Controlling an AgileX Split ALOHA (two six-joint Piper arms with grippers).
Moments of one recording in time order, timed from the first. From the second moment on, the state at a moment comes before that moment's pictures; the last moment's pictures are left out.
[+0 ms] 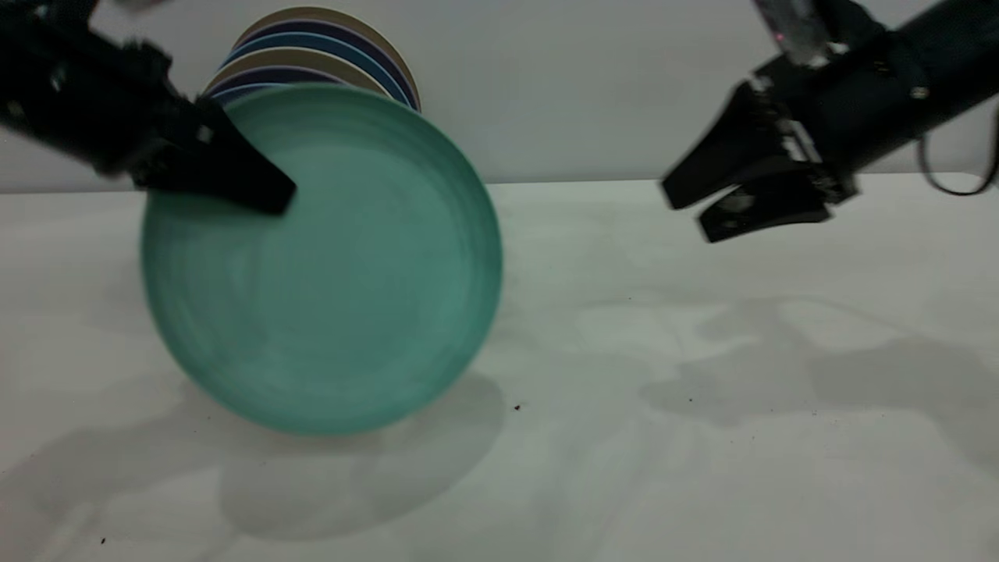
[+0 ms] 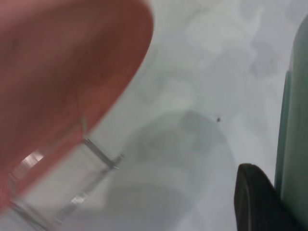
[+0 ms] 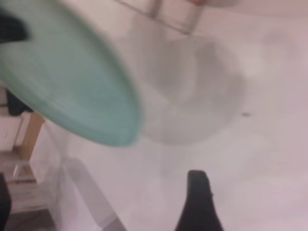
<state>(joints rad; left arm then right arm) -0.05 1.78 -1.00 -1.06 0.61 1.44 0.01 2.13 -1.31 1.15 1.04 -1.11</state>
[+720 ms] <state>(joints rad) -0.05 1.78 -1.42 -0.55 0.69 1.74 -0.10 2.13 -1.31 1.09 1.03 -1.06</state>
